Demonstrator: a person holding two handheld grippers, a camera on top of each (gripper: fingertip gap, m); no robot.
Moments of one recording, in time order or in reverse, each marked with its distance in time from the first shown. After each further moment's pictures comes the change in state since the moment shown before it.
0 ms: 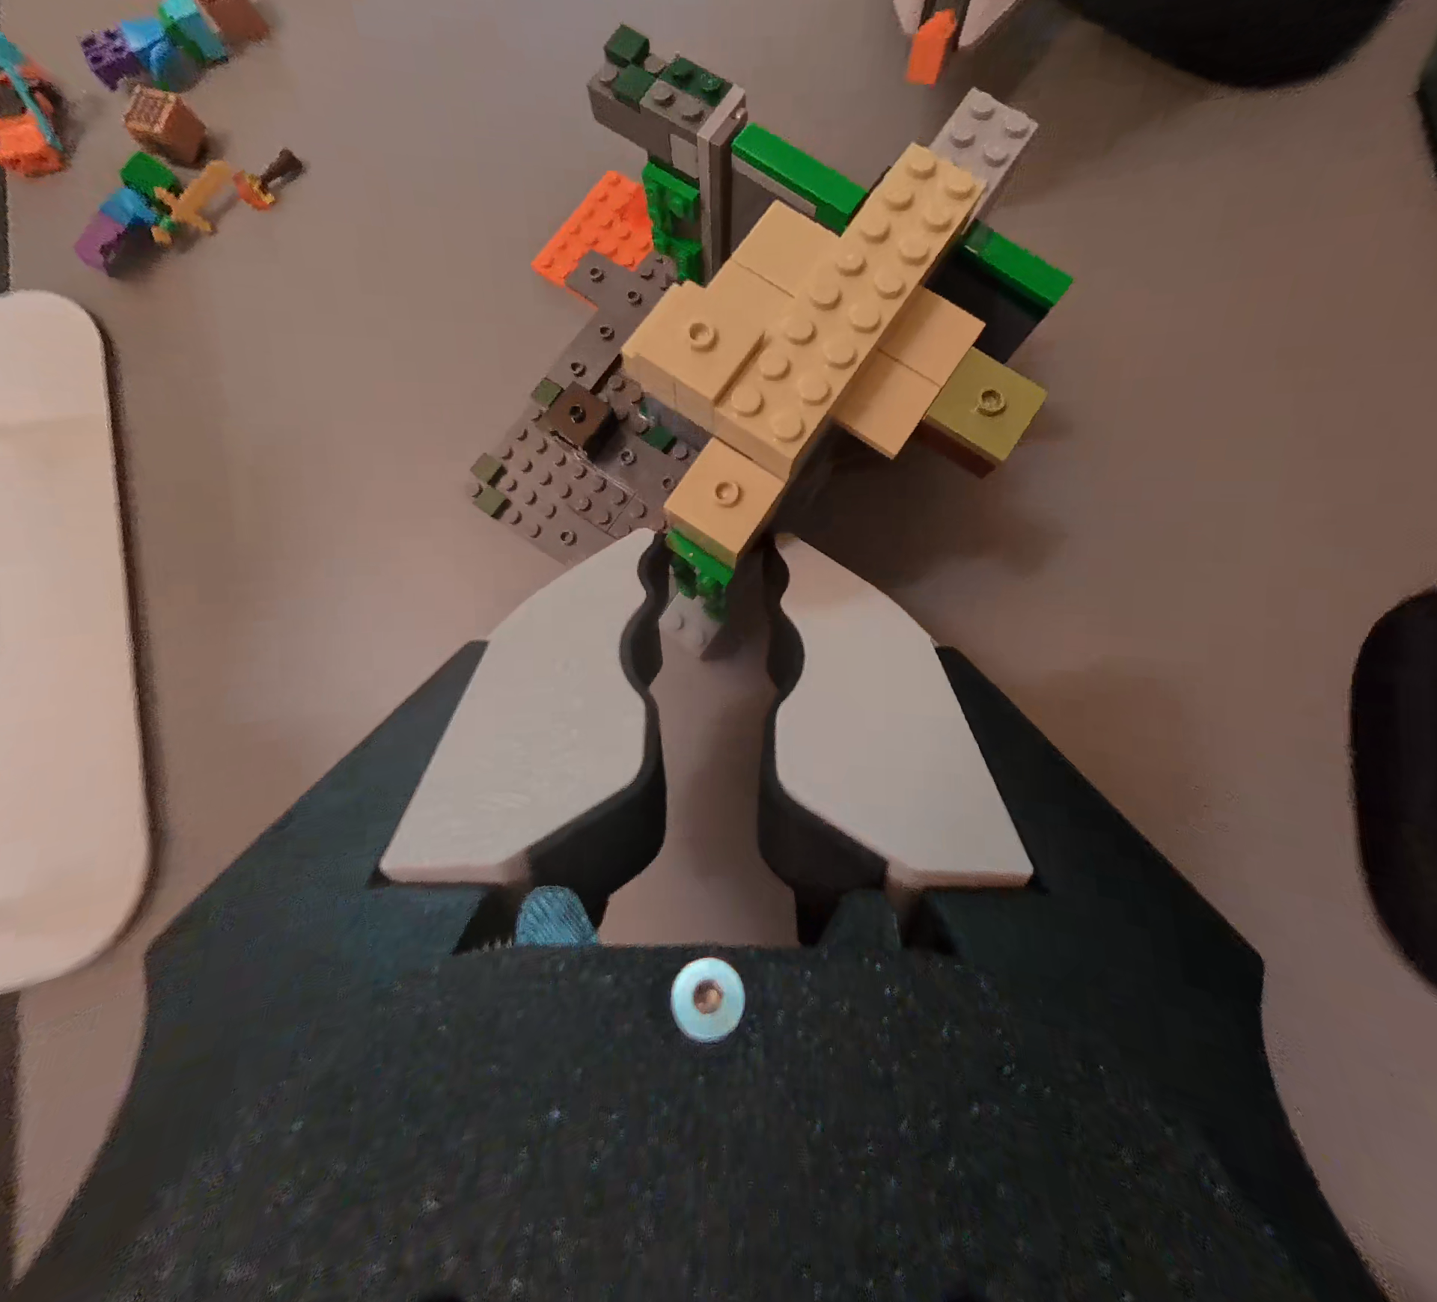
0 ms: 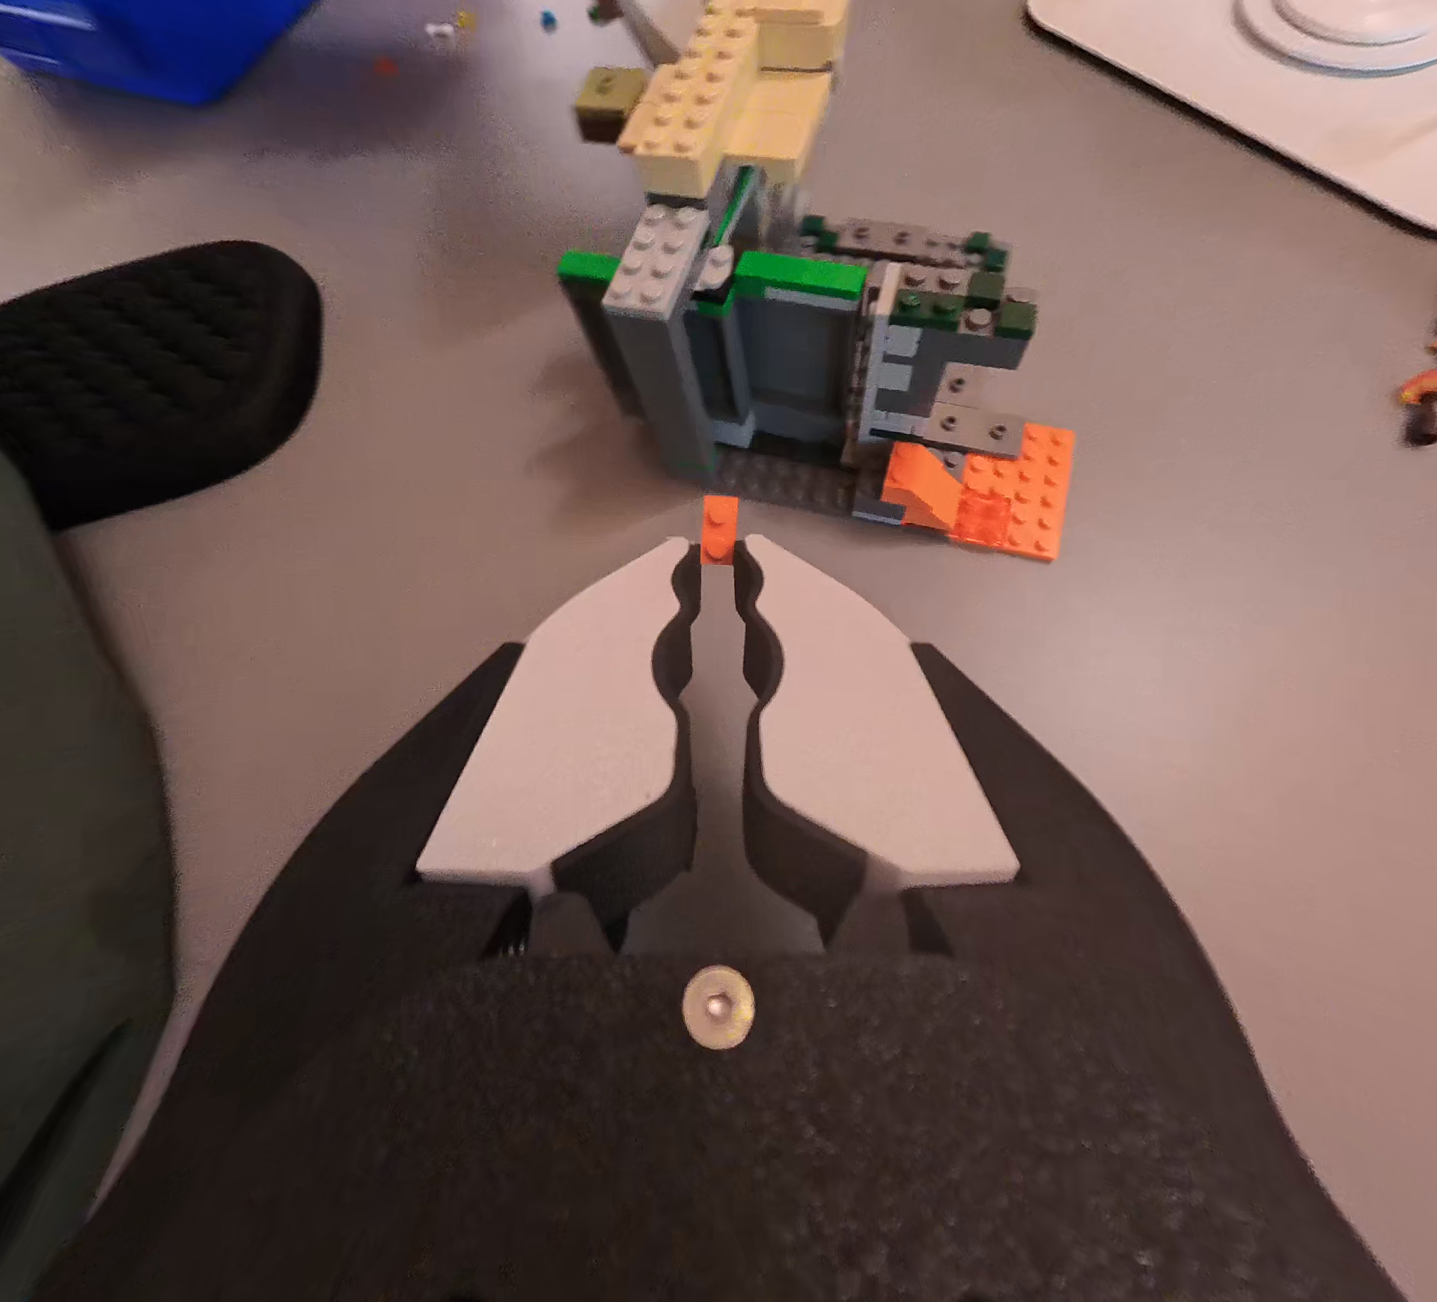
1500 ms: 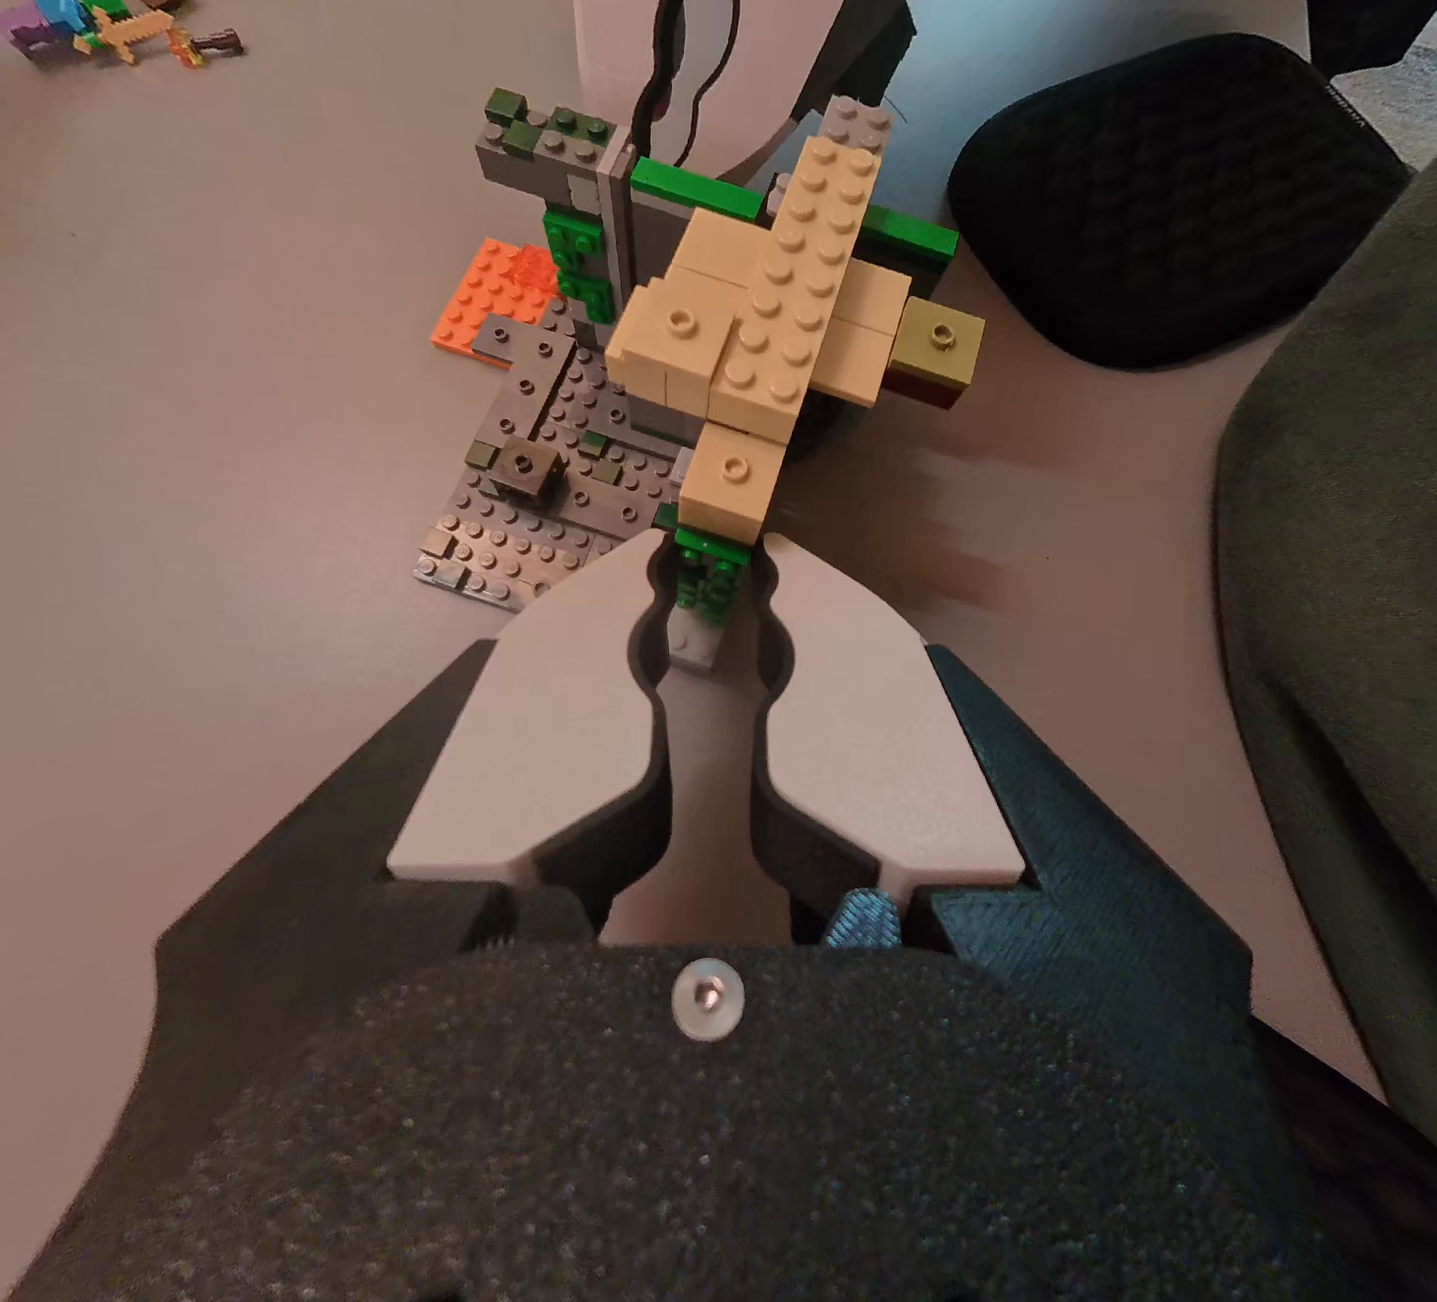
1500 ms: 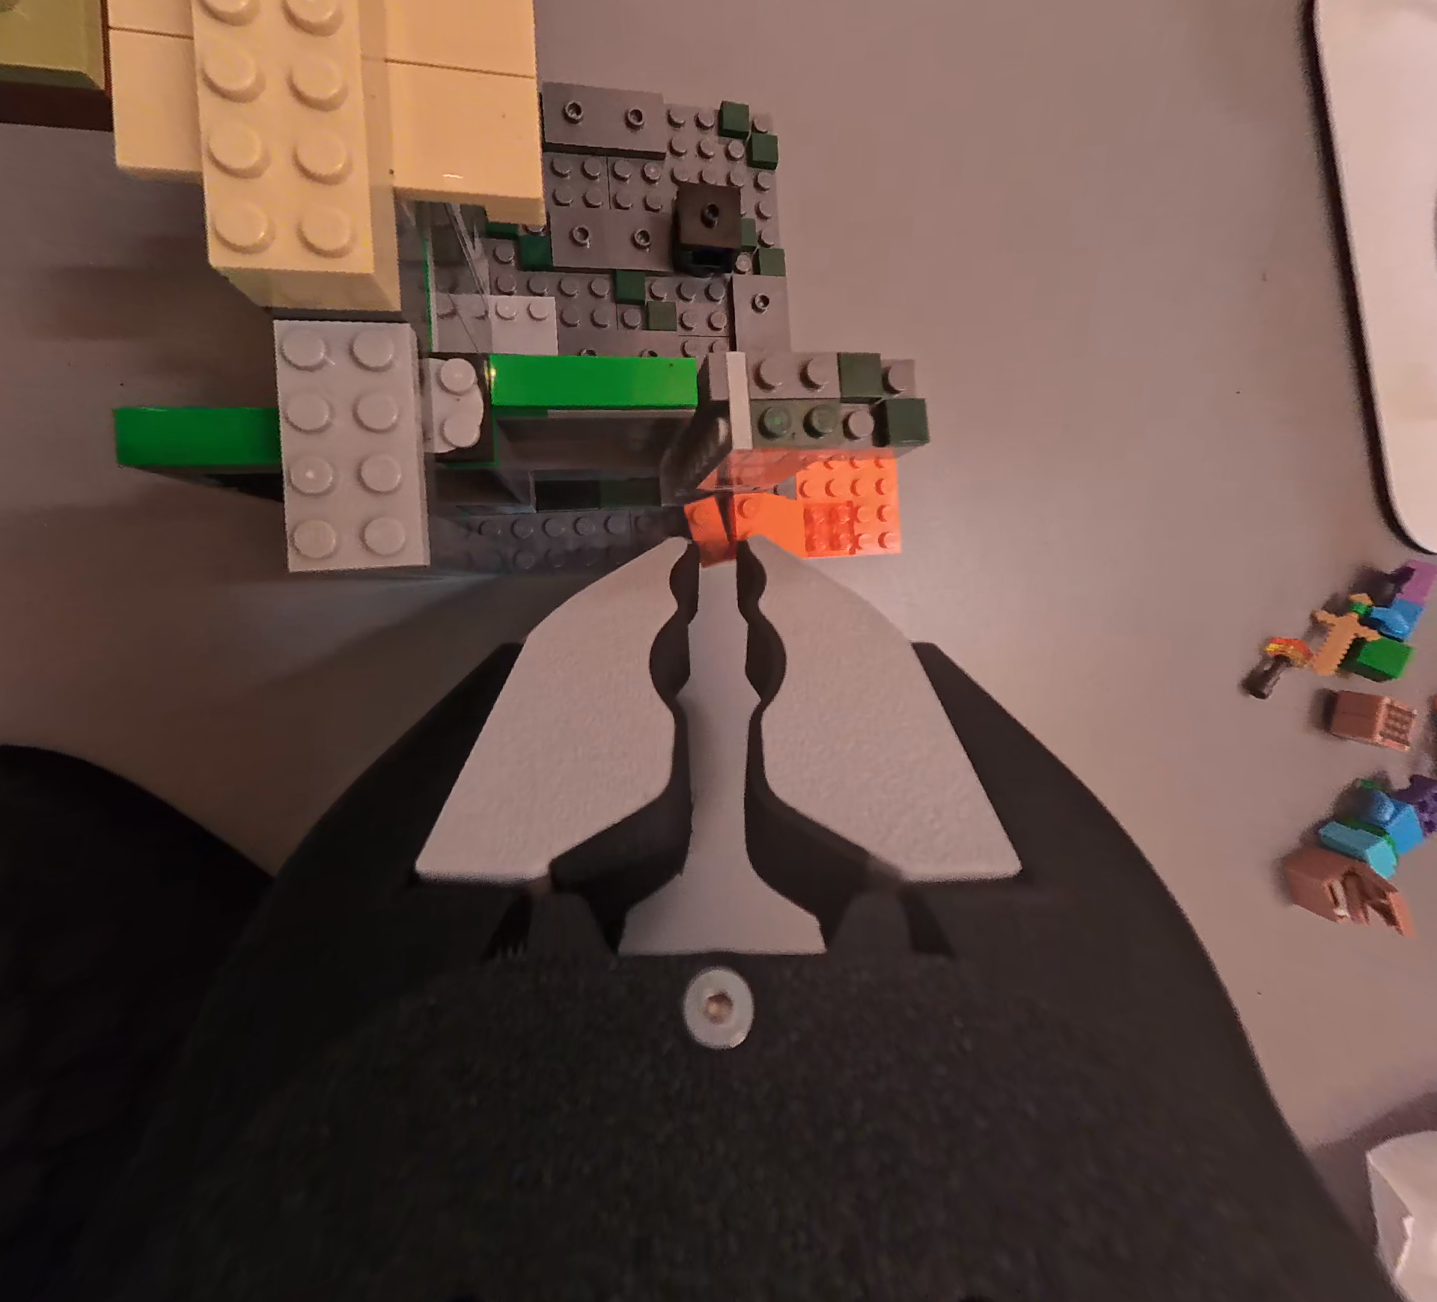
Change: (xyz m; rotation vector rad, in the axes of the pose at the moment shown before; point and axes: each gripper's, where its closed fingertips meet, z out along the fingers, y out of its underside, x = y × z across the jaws) left arm 0.111 -0.027 0.022 0.120 -0.264 -0.364; right arm 0.017 0.015 0.027 -0.327 -0.061 -0.525
